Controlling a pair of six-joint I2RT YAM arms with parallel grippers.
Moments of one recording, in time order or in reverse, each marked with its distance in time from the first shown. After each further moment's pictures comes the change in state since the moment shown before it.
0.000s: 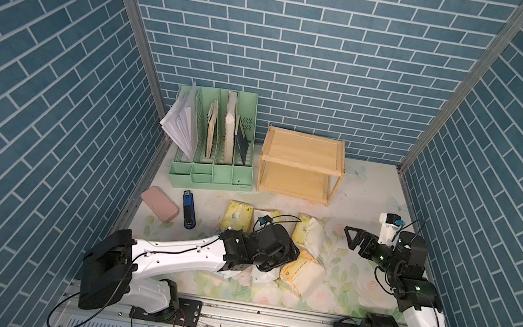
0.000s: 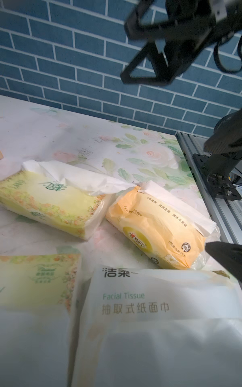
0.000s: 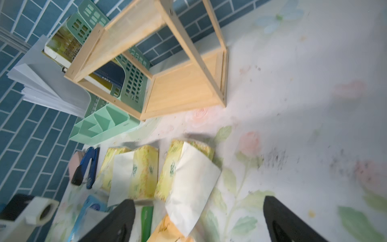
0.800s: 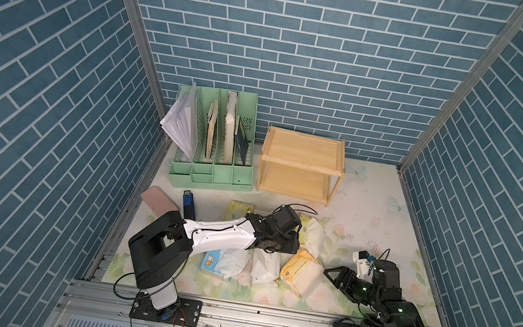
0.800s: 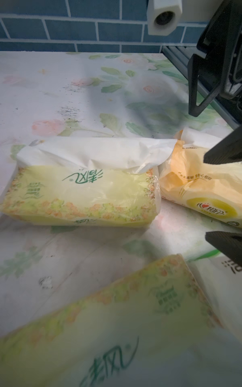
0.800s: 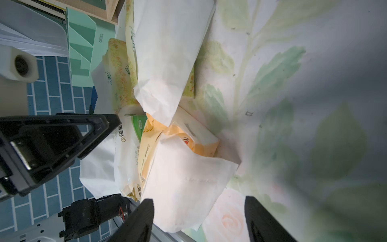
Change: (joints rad) left arm 0.158 0.349 0.161 -0.005 0.160 0.525; right arm 0.157 -0.191 -0.304 -0.175 -0.185 0.279
